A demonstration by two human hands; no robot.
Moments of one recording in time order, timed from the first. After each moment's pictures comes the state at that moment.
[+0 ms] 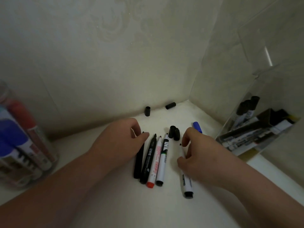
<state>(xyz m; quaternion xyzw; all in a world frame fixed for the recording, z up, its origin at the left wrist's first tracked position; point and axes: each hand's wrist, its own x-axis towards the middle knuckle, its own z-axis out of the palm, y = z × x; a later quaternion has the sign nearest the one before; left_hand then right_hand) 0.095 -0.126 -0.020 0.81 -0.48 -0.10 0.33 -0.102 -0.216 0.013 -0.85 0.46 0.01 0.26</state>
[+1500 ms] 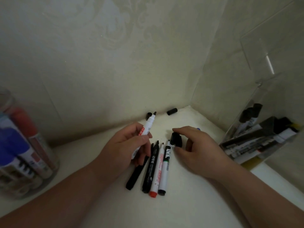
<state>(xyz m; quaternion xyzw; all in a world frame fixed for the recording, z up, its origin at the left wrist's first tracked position) 0.090 -0.124 -0.030 0.55 -0.40 -0.40 0.61 -0.089 -0.259 -0.028 -0.90 0.31 -0.19 0.23</state>
